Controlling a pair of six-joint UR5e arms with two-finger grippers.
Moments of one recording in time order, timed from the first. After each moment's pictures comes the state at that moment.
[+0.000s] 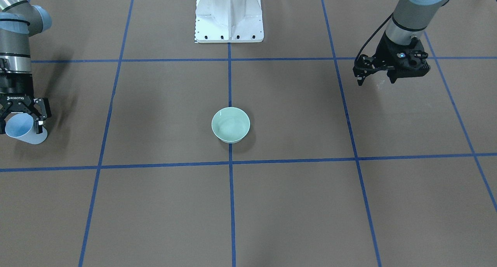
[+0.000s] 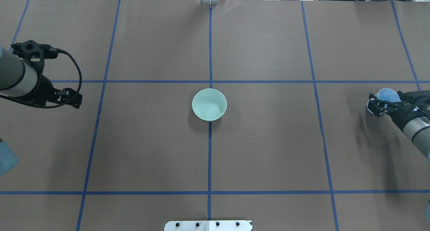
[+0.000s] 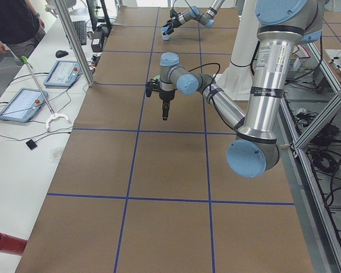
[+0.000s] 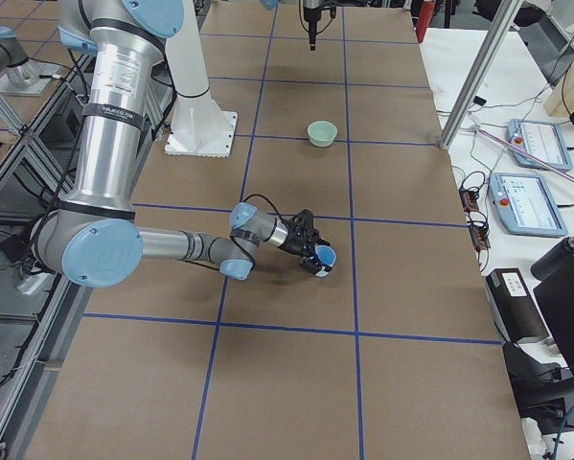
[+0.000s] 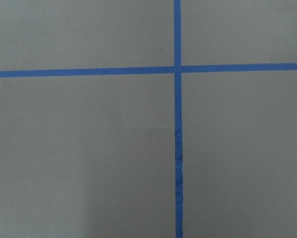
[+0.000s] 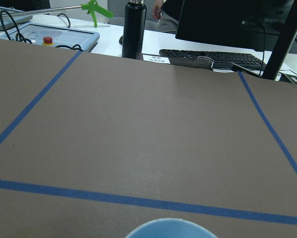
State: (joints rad) left arm -0.83 -1.72 -2.12 -1.47 -2.00 -0.91; right arm 0.58 -1.81 1.56 -0.28 1.03 1.00
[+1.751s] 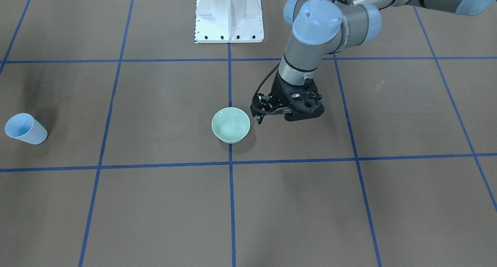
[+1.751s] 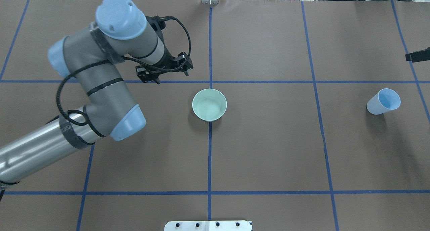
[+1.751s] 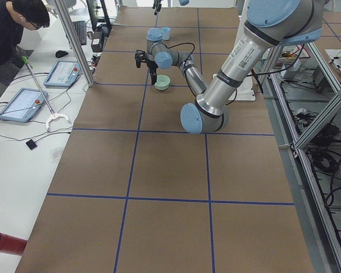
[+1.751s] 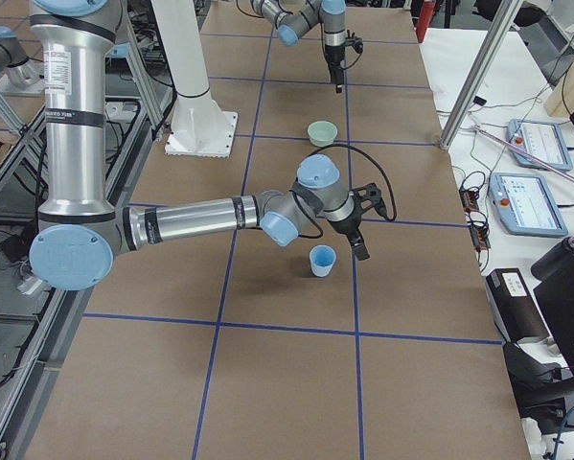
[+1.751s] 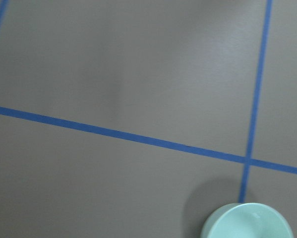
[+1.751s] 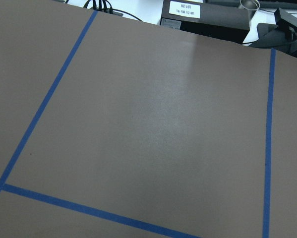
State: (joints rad) left arm -0.69 -2.32 -1.56 -1.74 -1.98 -1.38; right arm 1.30 -1.58 1.75 -1.02 2.12 0.39
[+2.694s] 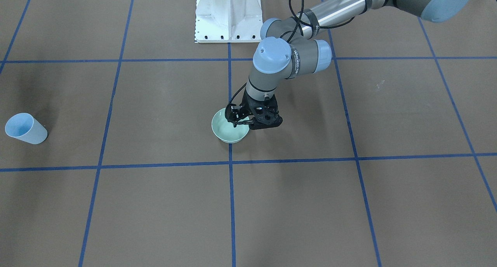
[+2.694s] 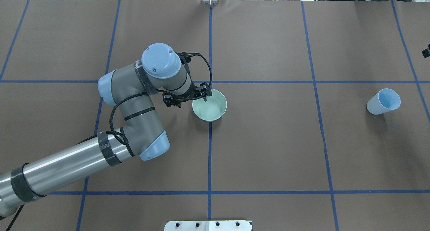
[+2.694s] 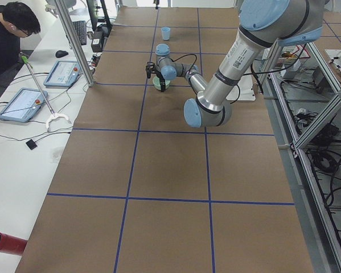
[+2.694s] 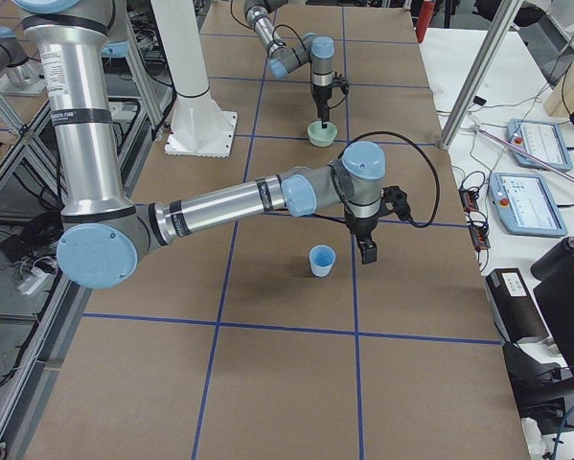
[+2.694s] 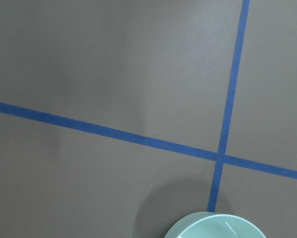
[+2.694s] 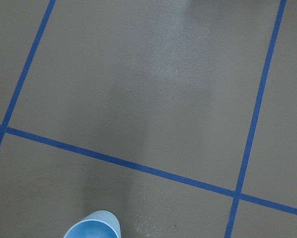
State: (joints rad) left arm -0.56 -2.35 -1.39 -1.88 -1.94 -1.41; right arm 1.40 -1.45 1.75 -1.53 2.28 0.08
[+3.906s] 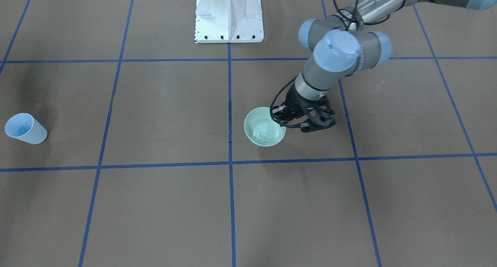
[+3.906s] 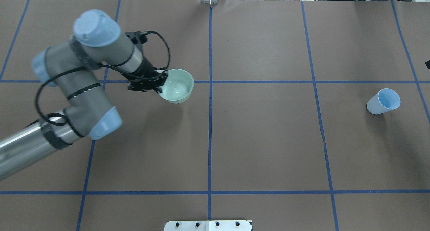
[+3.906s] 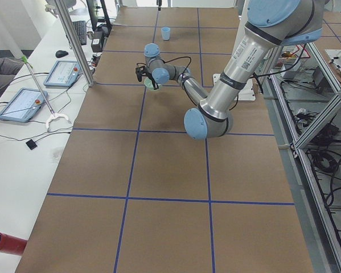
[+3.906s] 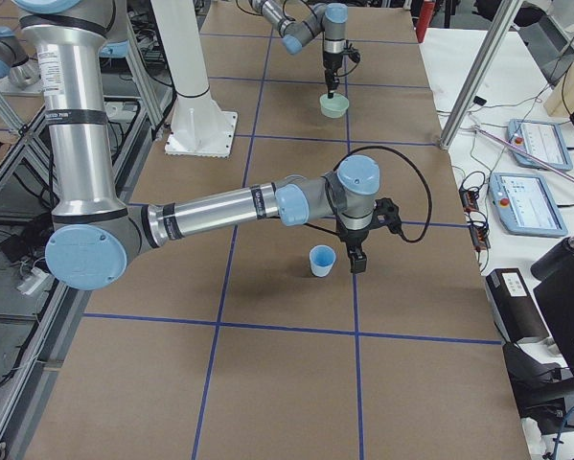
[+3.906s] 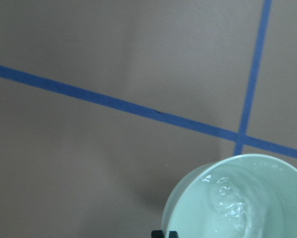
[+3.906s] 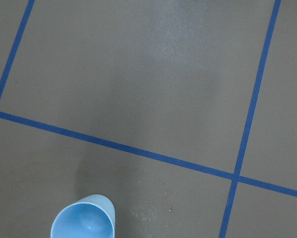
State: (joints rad) left arm -0.77 -2.11 -1.63 -1.85 -2.17 -1.35; right arm 1.40 -1.50 1.75 -1.53 2.34 0.07
